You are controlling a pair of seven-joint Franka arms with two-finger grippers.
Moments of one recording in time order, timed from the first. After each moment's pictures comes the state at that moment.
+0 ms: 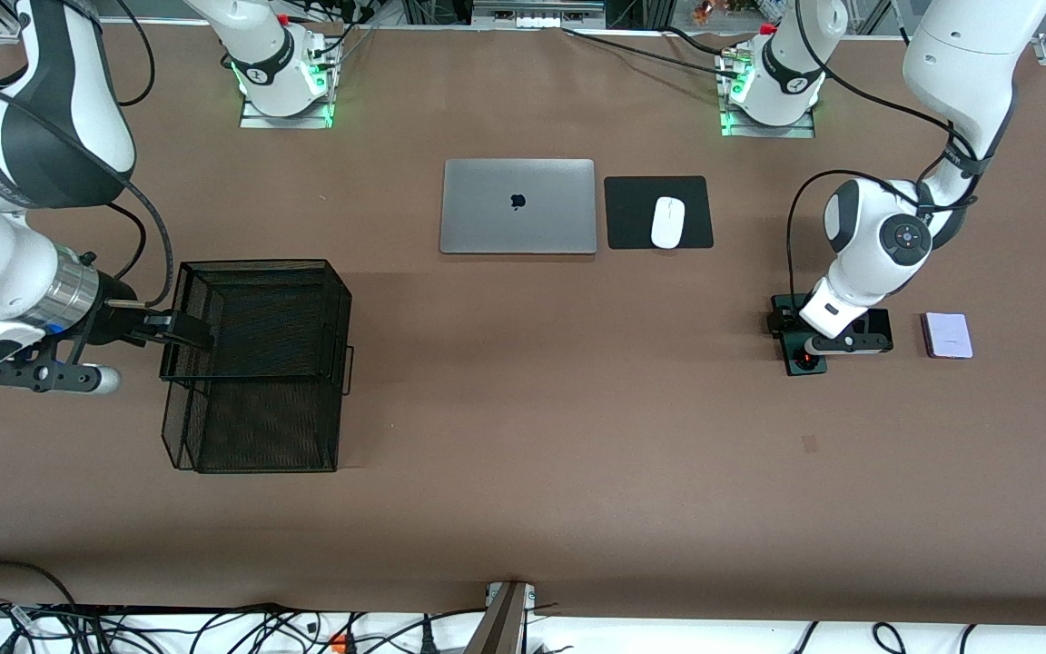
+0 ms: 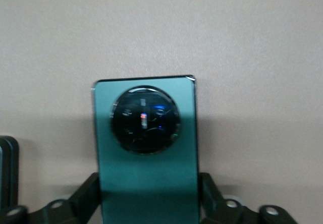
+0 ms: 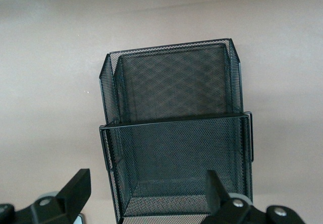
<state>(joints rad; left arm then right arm) 0.04 0.42 -0.05 -2.33 0.04 2.81 -0.09 0.01 0.36 0.12 -1.41 0.04 1.78 0.20</state>
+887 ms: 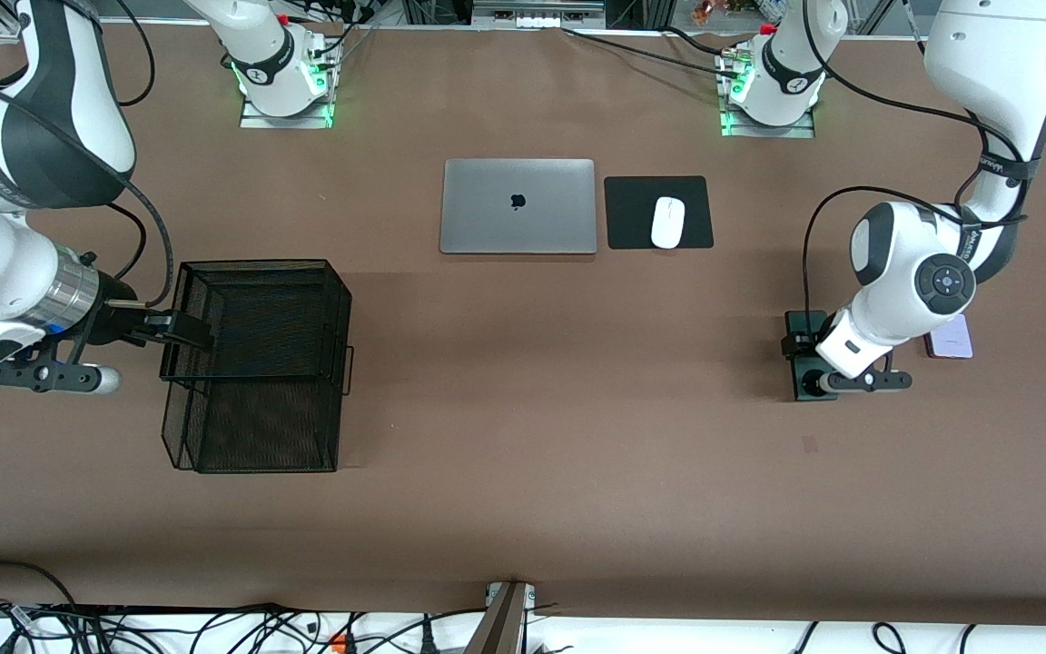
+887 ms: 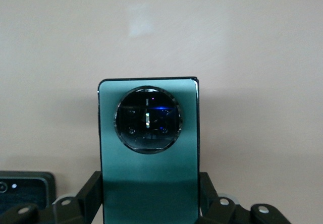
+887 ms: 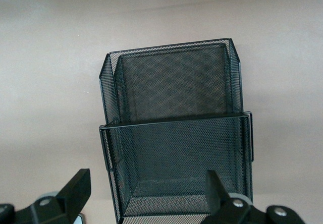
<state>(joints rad) 0.03 0.42 -0.10 -1.97 0.04 2.36 -0.12 0.01 0.36 0.12 -1.41 0.04 1.78 0.20</state>
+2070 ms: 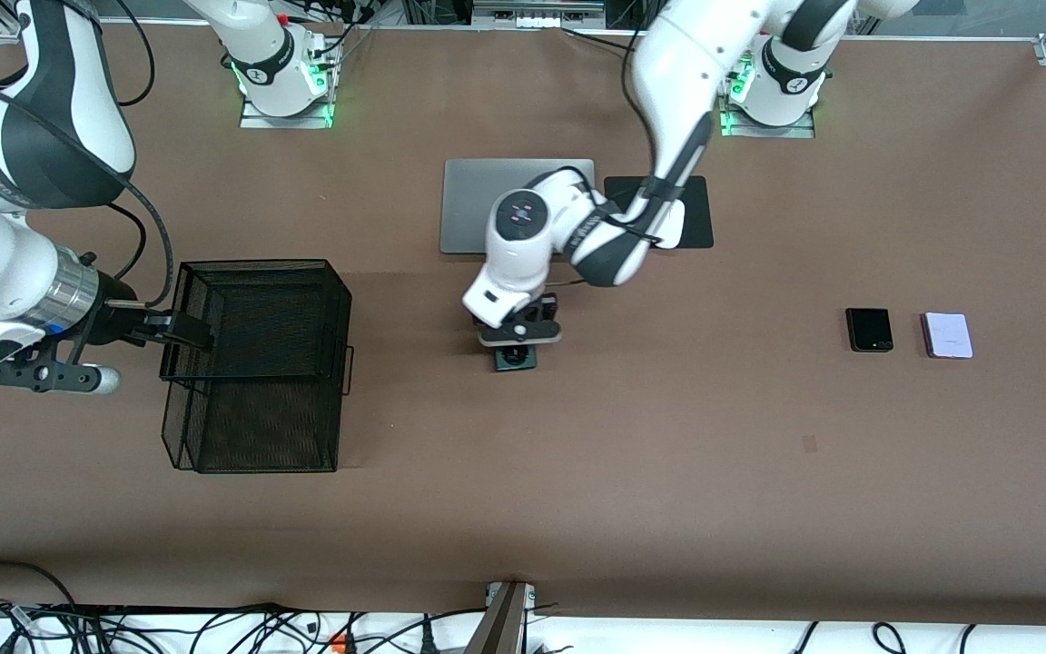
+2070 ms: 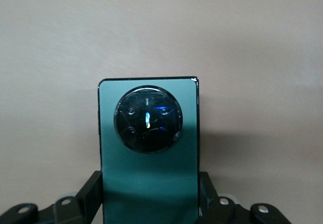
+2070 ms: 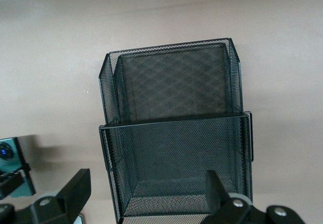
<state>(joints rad) -0.81 0.90 0.00 -1.32 0.04 2.33 -0.95 0.01 0.36 0.12 -1.41 0.04 1.78 0.20</state>
